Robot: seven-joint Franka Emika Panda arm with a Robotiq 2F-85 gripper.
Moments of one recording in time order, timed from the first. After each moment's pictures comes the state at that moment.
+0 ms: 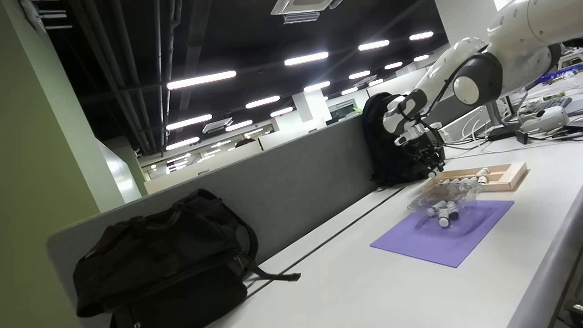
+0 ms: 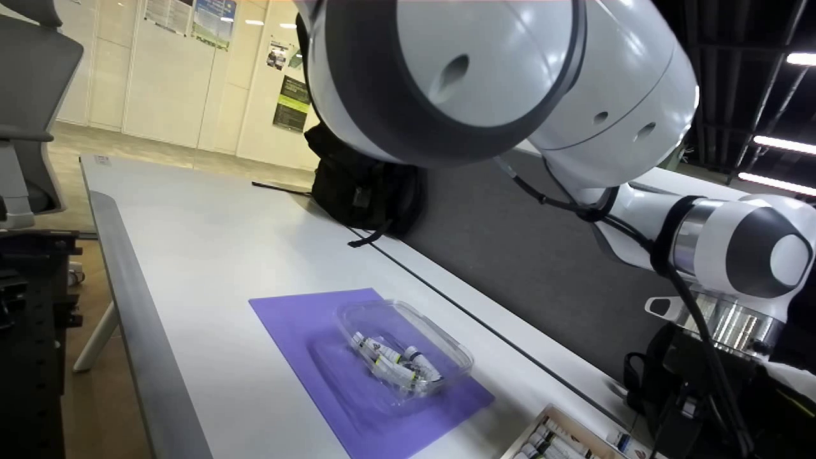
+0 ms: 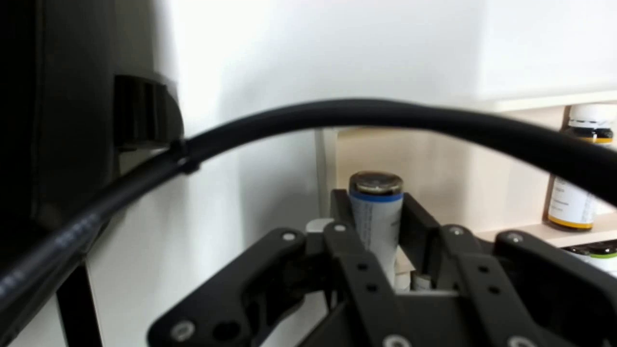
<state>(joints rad) -0.48 1.46 -0.08 -0.38 -0.08 1.75 -2.00</state>
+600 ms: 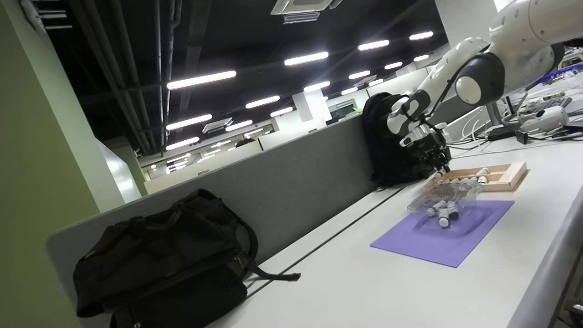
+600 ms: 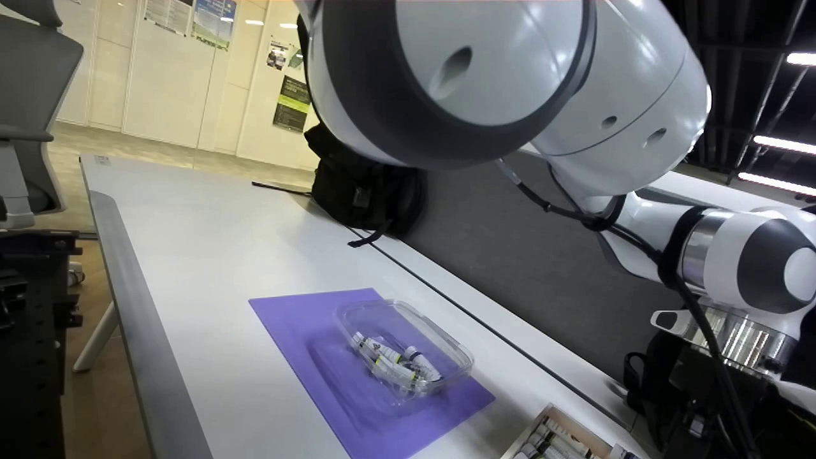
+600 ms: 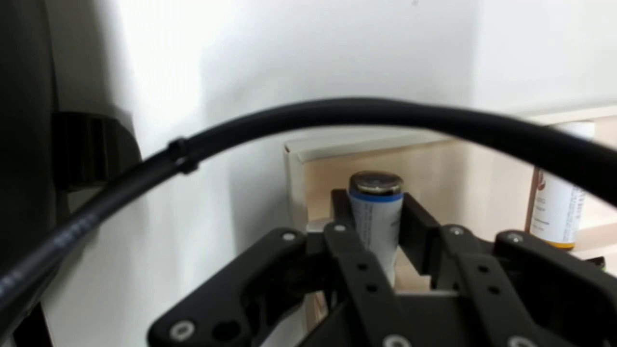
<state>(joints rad) -0.49 1.47 -0.09 -0.40 -0.08 1.74 -2.00</state>
